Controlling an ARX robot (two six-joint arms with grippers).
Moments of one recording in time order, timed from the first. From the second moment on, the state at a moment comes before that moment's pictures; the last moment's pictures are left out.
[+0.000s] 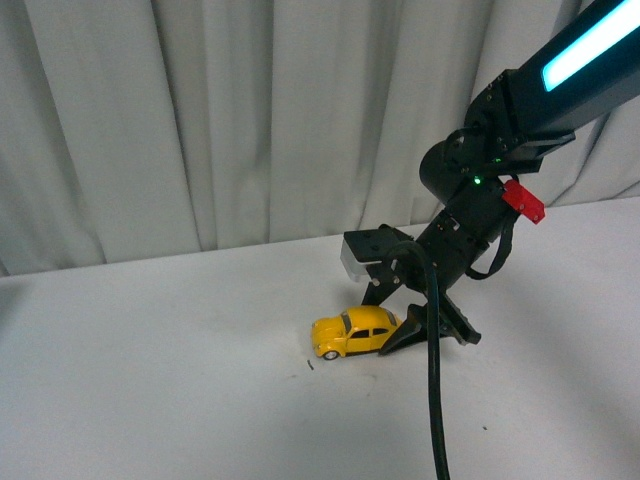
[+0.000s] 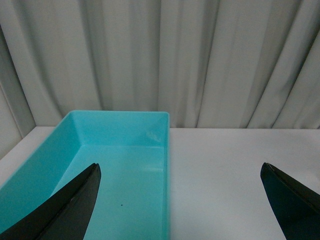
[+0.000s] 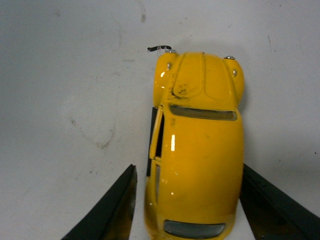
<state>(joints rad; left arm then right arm) 0.00 0.00 0.01 0.00 0.00 0.00 -0.03 2.47 1.79 -0.83 -0.61 -1.64</state>
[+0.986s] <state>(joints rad) 0.00 0.00 0.01 0.00 0.00 0.00 -0.18 2.37 1.54 -0.69 -0.62 -1.66</state>
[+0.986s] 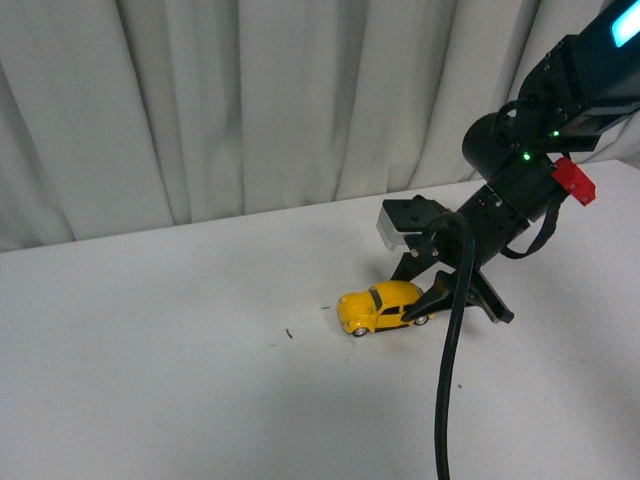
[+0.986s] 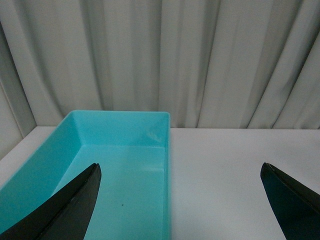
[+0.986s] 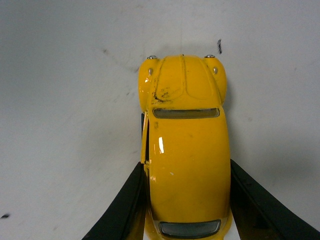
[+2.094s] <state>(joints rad) 0.00 0.00 0.01 0.00 0.00 0.00 -0.50 2.22 1.19 -0.65 -0.64 -1.74</state>
